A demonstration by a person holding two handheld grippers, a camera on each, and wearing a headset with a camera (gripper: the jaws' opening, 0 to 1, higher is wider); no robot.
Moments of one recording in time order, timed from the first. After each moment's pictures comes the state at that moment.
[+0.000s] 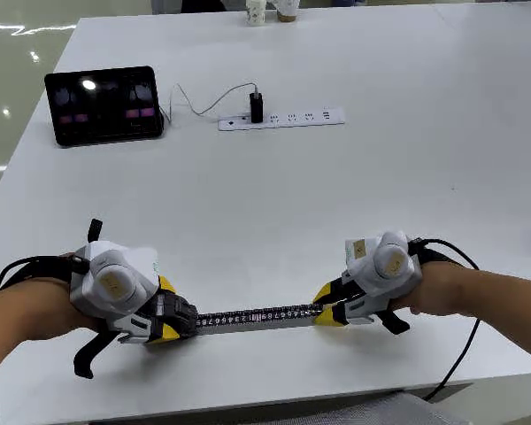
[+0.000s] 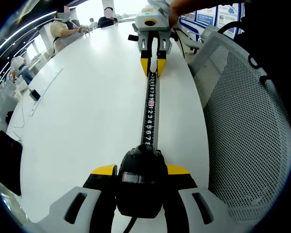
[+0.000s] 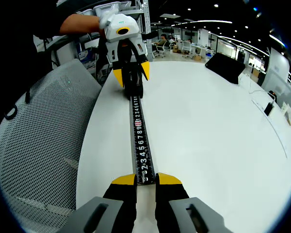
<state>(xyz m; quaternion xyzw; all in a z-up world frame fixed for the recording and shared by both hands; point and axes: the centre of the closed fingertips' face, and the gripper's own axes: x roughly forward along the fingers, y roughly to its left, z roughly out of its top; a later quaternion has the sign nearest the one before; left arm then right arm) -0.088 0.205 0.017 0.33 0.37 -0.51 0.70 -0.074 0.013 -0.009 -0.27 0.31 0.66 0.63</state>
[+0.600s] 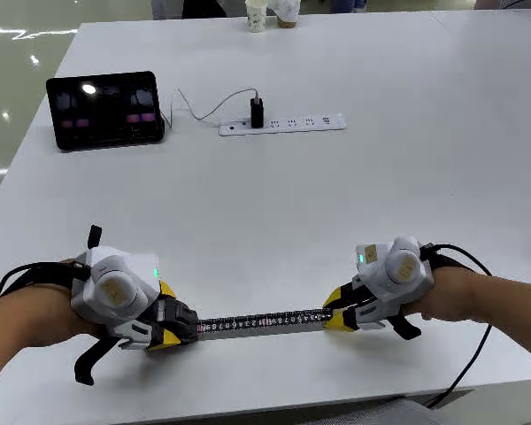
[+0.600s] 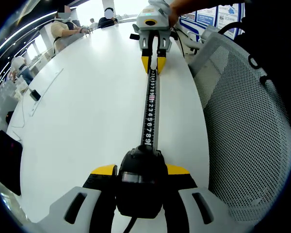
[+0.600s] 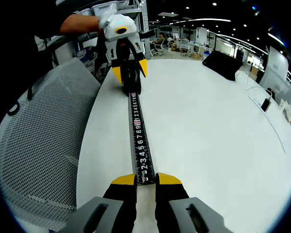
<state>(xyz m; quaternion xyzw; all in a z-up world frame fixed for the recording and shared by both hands) -0.089 0.206 0.017 0.33 0.37 -0.51 0.70 -0.071 -0.002 -0.009 -0.27 0.32 0.65 0.63</state>
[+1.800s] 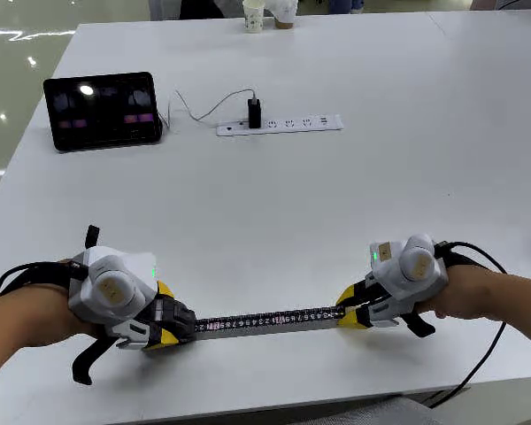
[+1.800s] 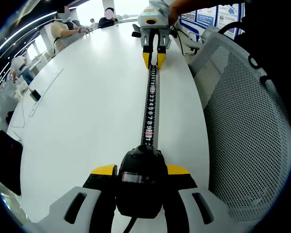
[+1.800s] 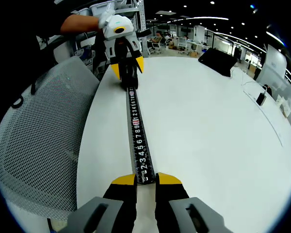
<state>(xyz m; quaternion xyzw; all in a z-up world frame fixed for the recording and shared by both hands) -0.089 0.207 0.017 0.33 0.37 -0.51 0.70 -0.067 -0.025 -0.011 -0.28 0.33 0.64 0.63</state>
